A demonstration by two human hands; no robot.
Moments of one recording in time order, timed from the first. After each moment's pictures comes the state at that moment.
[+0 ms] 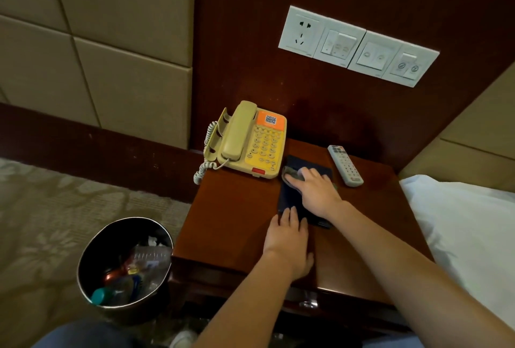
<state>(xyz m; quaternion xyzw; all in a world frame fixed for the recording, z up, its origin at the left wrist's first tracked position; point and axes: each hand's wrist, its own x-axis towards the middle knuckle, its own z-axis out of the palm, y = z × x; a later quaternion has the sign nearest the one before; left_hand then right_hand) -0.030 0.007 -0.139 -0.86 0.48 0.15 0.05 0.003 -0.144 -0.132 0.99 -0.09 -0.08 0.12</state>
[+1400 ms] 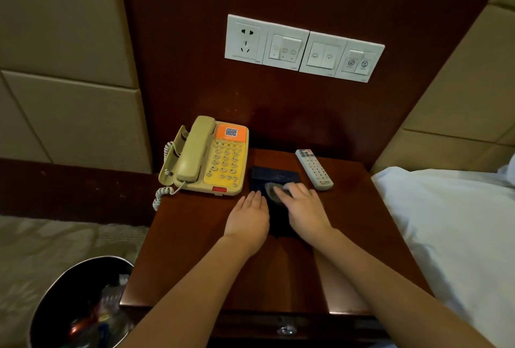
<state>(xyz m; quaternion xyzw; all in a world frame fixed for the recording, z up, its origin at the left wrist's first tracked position) 0.027 -0.031 -0.143 -0.89 0.45 0.04 -0.03 -0.039 -0.171 -0.143 0.99 -0.10 0.09 0.05</state>
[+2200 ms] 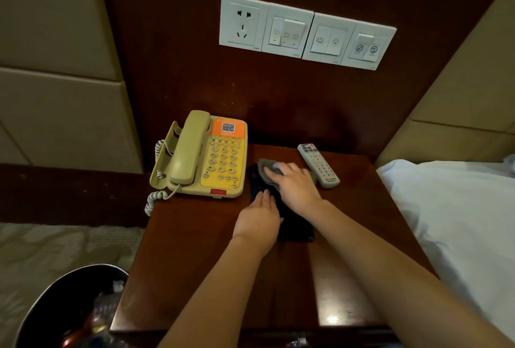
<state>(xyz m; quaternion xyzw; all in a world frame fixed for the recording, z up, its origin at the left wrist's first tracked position) 0.035 -0.049 -0.152 -0.88 0.48 0.04 -0.01 0.024 -0.189 -0.141 0.99 -0.13 0.01 0.07</state>
